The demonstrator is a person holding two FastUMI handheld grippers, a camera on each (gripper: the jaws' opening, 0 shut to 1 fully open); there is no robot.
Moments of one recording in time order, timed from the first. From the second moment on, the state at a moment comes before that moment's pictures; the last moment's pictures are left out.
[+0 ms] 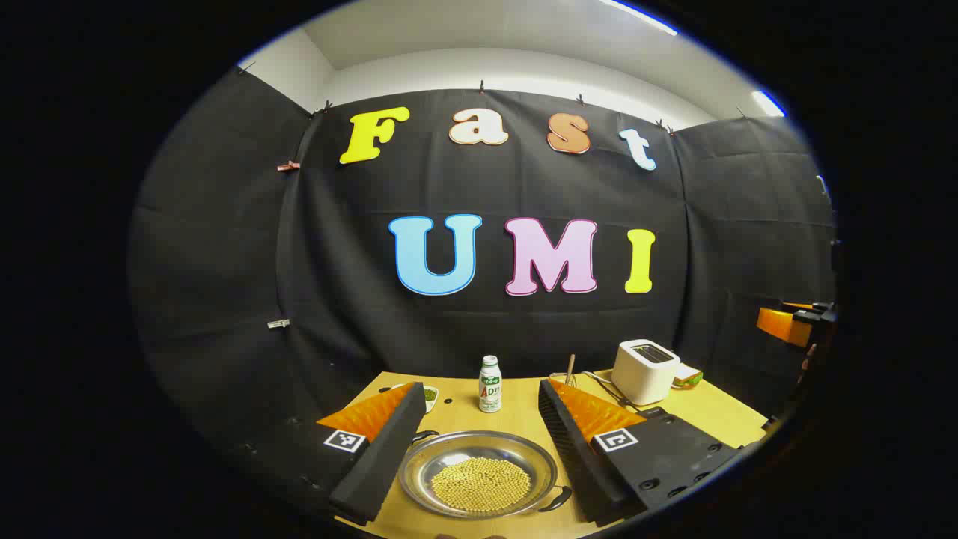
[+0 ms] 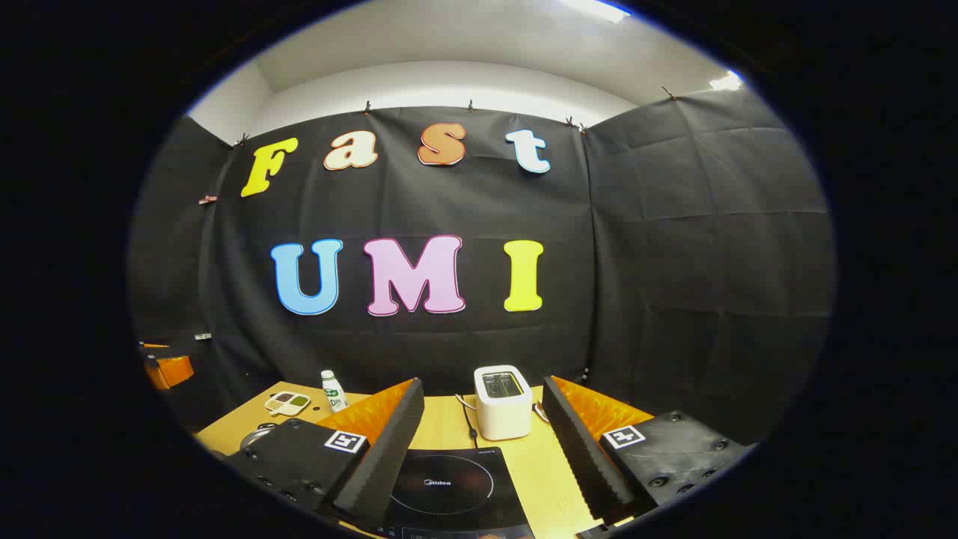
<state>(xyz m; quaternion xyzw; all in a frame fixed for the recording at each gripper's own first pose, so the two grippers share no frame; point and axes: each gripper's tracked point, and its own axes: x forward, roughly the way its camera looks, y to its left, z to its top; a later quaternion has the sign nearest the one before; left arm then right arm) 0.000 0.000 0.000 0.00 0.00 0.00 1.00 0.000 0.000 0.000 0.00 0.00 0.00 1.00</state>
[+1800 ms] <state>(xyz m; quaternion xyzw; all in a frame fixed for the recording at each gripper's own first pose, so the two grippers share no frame) -0.007 0.022 -0.089 0.02 0.12 -0.14 0.98 -0.011 0.060 -0.009 -0.02 0.01 -0.02 1.00</state>
